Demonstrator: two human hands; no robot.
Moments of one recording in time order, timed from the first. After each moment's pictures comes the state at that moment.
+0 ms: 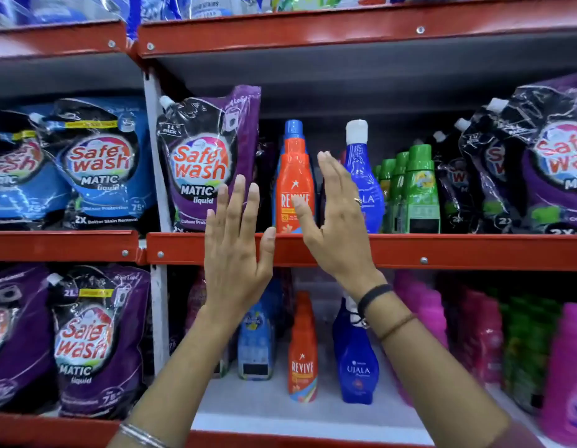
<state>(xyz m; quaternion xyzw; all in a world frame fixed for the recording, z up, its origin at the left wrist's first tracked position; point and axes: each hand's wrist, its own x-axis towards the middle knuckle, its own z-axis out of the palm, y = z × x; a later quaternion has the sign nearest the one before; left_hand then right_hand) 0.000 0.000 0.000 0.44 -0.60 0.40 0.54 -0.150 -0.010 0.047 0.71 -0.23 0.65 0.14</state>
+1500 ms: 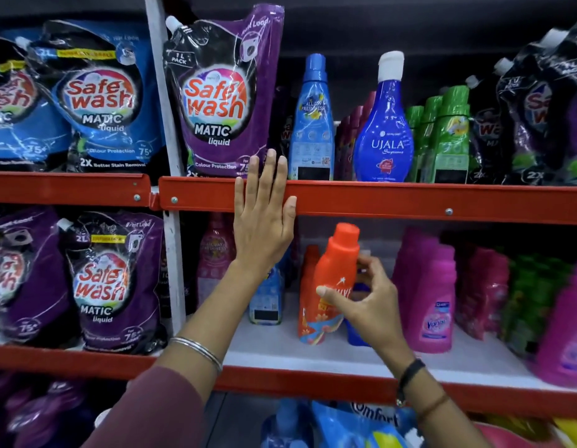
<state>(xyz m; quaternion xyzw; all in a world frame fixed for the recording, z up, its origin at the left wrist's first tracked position) 0.008 -0.046 -0.033 0.49 -0.58 0.42 0.49 -0.175 -0.013 -0.117 0.68 -0.34 0.62 -0.21</state>
